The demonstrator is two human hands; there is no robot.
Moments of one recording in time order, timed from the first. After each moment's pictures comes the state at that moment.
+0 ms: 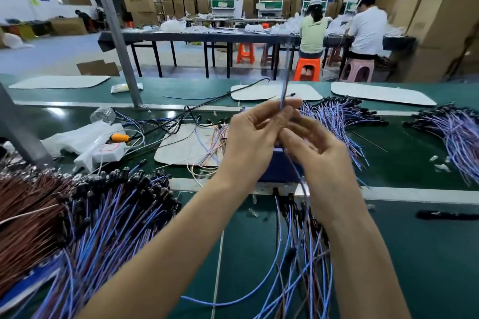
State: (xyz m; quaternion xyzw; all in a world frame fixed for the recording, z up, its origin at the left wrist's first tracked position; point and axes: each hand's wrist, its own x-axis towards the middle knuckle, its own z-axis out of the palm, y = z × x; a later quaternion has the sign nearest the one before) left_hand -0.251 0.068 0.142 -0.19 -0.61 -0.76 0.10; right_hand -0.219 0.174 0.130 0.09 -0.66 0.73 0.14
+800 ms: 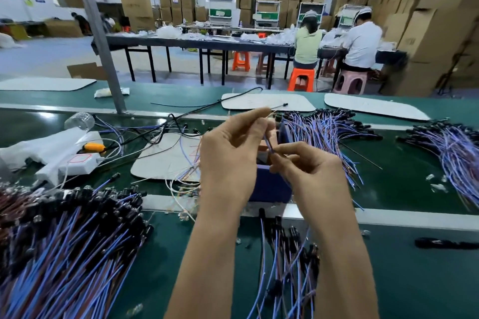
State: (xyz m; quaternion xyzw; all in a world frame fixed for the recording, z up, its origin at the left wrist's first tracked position) left_hand -0.268 0.084 0.135 -0.12 -0.63 -0.73 0.22; right_hand -0.262 0.196 0.111 0.06 -0.75 0.63 0.19
